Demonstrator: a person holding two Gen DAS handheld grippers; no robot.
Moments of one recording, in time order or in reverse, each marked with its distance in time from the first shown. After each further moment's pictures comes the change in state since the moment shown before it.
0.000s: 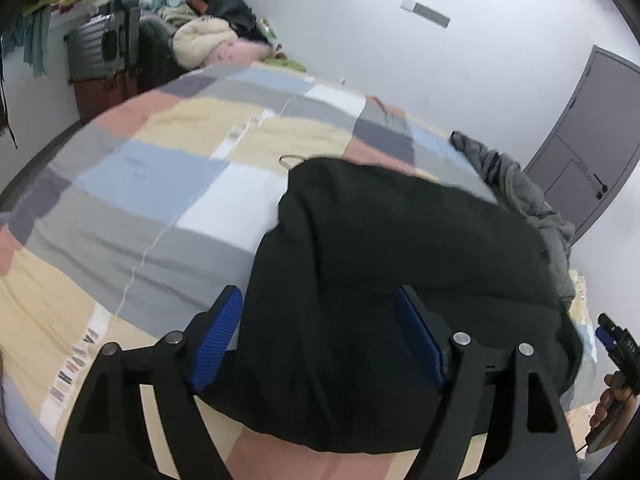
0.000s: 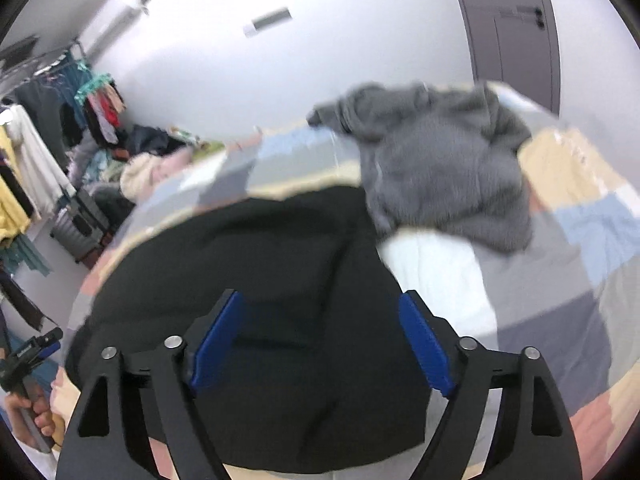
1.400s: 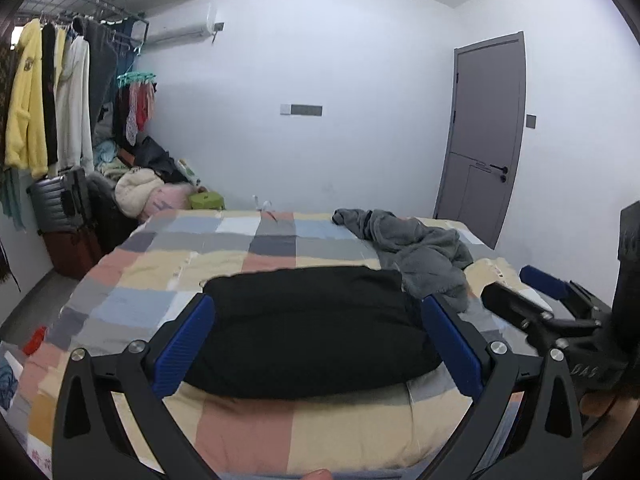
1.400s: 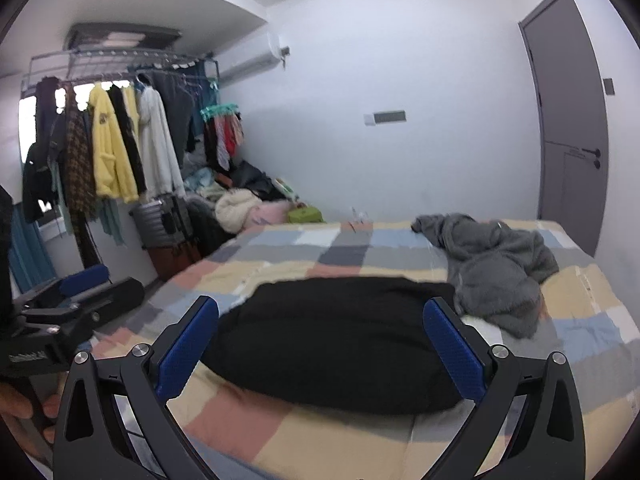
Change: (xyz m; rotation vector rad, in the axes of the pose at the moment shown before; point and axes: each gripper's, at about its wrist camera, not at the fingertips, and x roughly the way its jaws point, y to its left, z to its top) left arm -0.271 -0.162 -0.087 0.346 -0.370 -0.145; right arm -0.227 0.148 -0.058 -0.299 -0.273 0.186
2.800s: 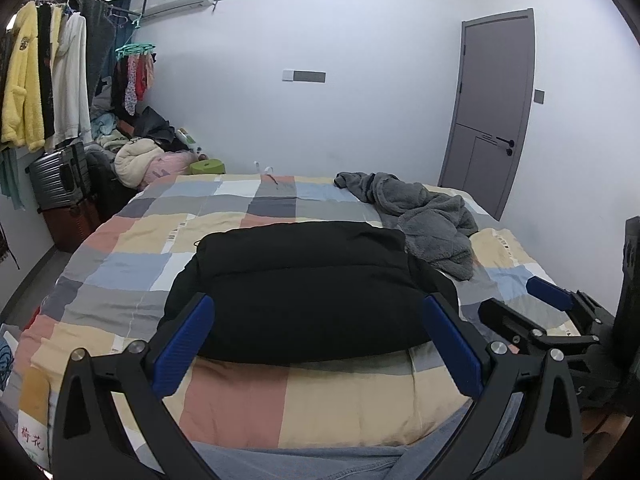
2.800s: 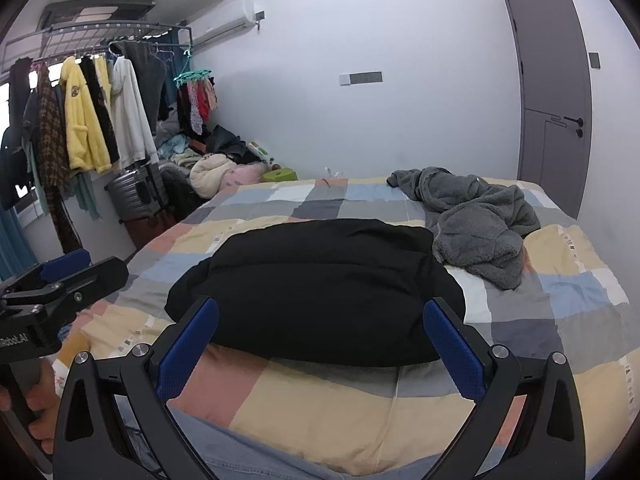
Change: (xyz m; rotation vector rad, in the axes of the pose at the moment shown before) left arm 0.021 -0.015 -0.034 -0.008 0.110 0.010; right arm 0.010 -0.010 -0.049 0.023 0.119 -0.083
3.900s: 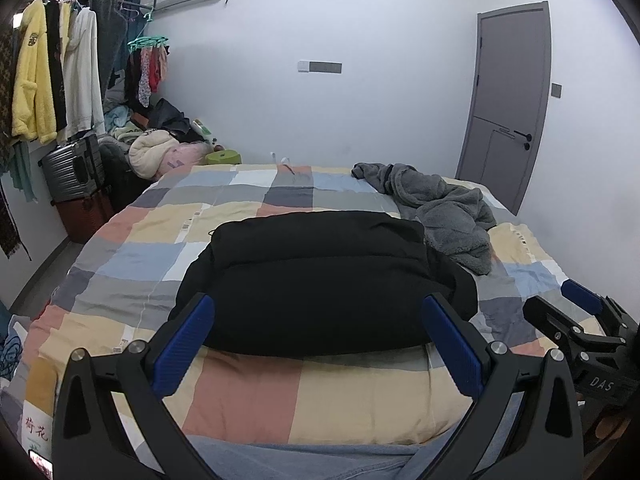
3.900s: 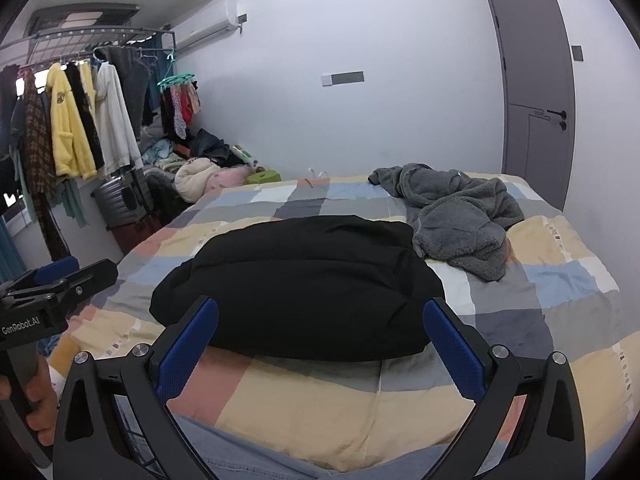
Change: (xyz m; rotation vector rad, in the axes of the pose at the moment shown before) left arm 0.013 0.005 -0.006 -0.016 0.032 0.067; right arm -0.006 -0.020 -0.008 0.038 -0.003 -0.044
